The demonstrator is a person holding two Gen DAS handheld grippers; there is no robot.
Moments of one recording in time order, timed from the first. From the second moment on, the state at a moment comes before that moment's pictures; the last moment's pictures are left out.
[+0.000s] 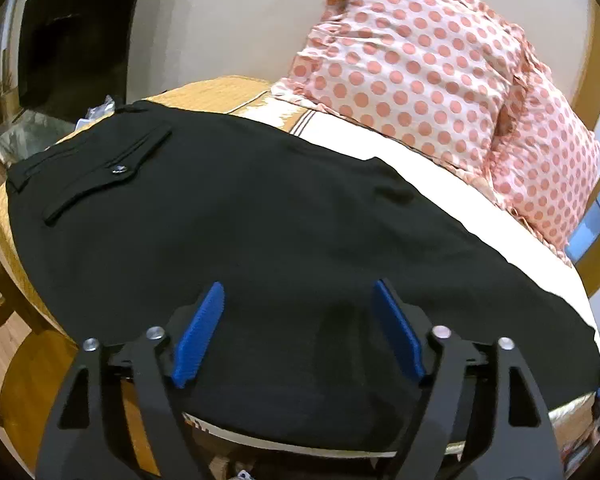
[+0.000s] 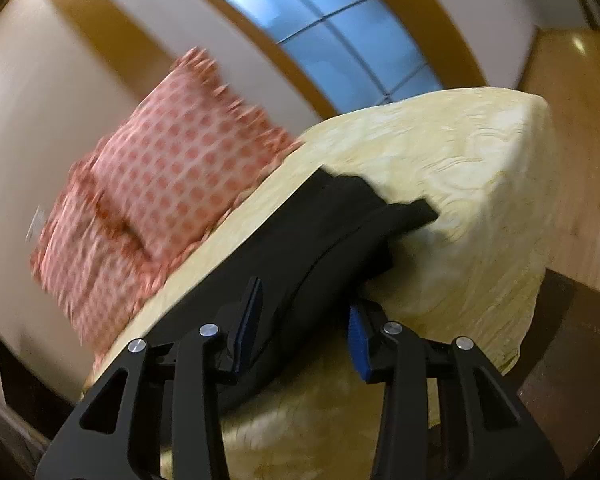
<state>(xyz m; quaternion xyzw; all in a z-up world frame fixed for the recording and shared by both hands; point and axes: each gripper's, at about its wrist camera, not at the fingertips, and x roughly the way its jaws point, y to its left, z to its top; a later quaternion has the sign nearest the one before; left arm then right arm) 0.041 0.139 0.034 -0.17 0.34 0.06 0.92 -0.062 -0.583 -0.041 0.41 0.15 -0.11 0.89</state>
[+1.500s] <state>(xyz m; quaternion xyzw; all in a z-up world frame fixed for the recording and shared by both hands) 0.019 0.147 0.037 -0.21 0.29 0.02 0.93 0.014 -0.093 0.003 -0.17 0.21 0.34 0.90</state>
